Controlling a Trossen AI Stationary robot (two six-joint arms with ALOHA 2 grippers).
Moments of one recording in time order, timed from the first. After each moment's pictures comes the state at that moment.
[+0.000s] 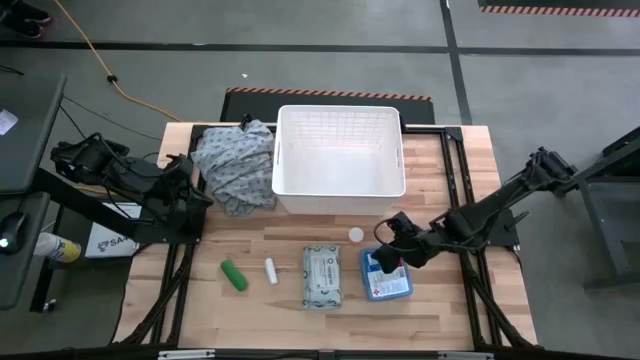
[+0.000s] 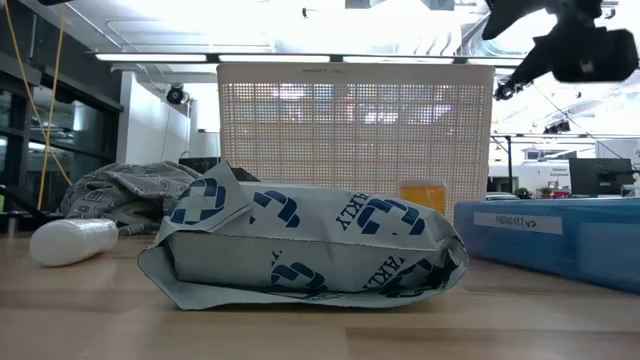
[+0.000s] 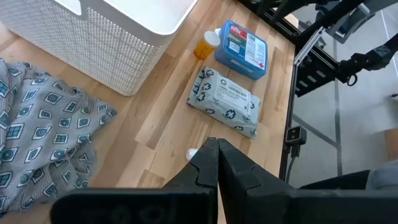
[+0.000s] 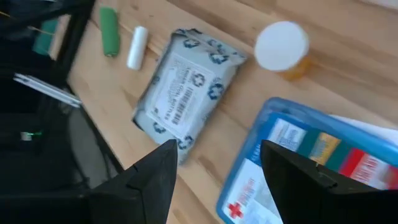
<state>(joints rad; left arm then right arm) -0.39 0.64 1.20 -1.24 -0.26 -0.82 0.51 1.26 0.89 -0.49 0.32 1.46</state>
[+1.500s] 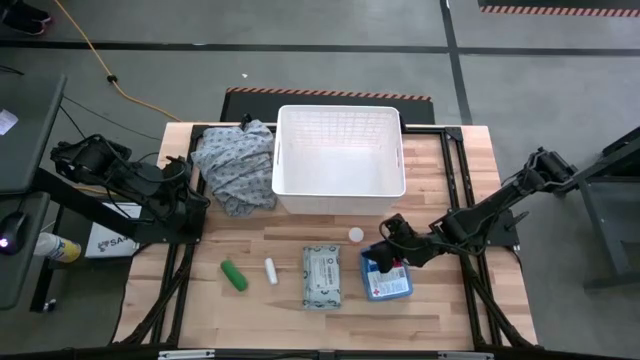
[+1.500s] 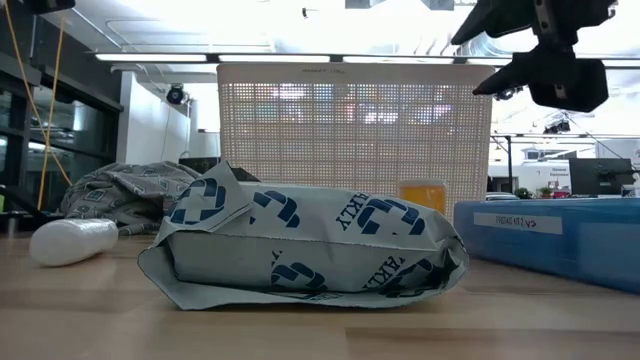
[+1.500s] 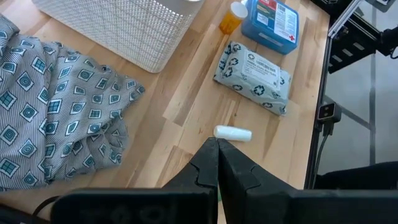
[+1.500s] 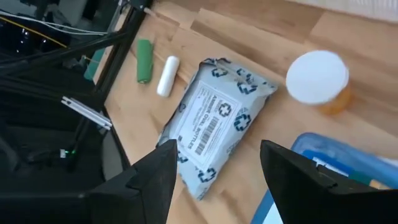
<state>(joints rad) -0.39 0.64 1.20 -1.37 -0.26 -0.81 0.51 1.26 0.74 -0.16 0.43 1.38</state>
